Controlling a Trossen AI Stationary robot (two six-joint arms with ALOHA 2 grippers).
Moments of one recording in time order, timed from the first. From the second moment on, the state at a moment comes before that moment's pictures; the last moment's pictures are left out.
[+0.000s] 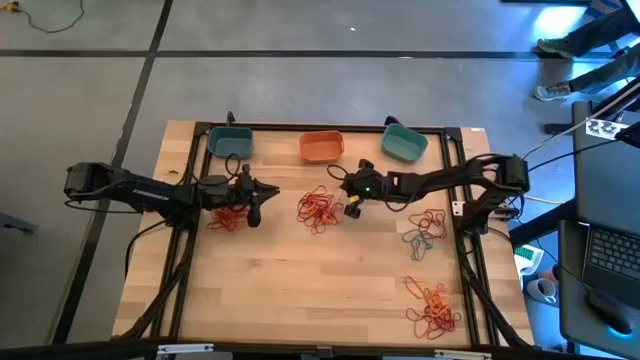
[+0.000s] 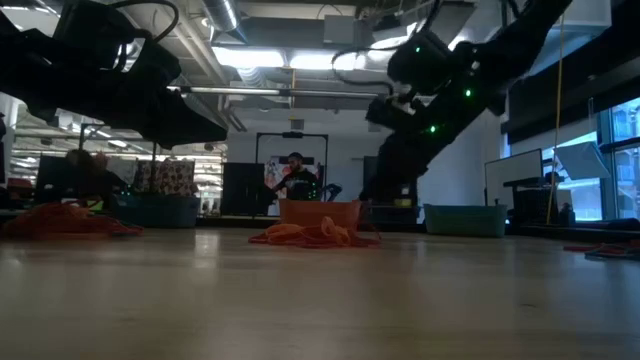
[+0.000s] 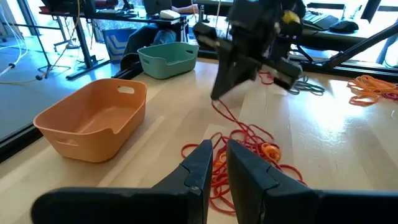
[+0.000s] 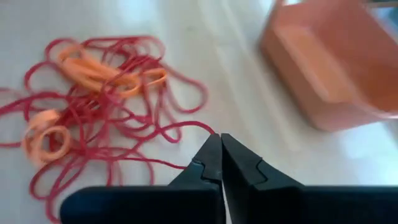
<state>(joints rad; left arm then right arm) 0.13 1.01 0.11 0.69 -0.19 -0.07 -0.16 1.65 0.79 0.15 0.24 -0.06</state>
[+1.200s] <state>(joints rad) 0.13 1.01 0.11 0.70 -0.19 -0.08 -0.50 1.12 0.79 -0.05 0.54 -0.31</state>
